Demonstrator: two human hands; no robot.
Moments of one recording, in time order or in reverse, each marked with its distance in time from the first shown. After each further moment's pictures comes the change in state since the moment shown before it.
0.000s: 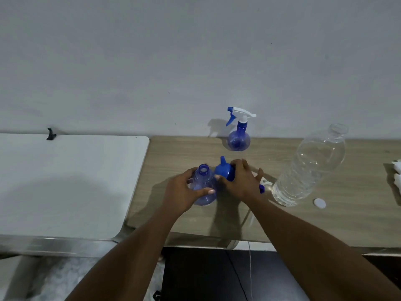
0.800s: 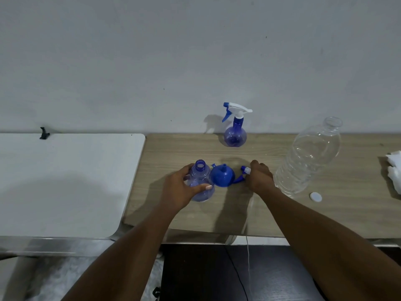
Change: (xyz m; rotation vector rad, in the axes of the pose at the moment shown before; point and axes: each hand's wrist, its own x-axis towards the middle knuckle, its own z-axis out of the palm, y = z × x) left_hand -0.001 -0.001 0.001 -0.054 -0.009 0.005; right_hand 0.015 0.040 -0.026 -0.124 -0.071 0.275
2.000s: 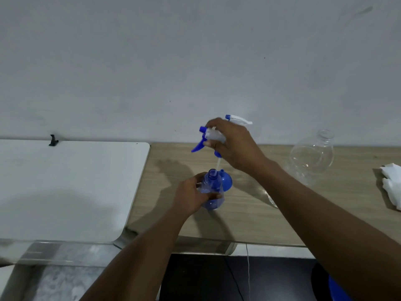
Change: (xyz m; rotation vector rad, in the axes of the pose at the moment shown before) left_hand 0.009 0.009 0.017 -0.001 -0.093 -0.100; right_hand -0.091 -0.128 -0.128 0.264 0.249 -0.874
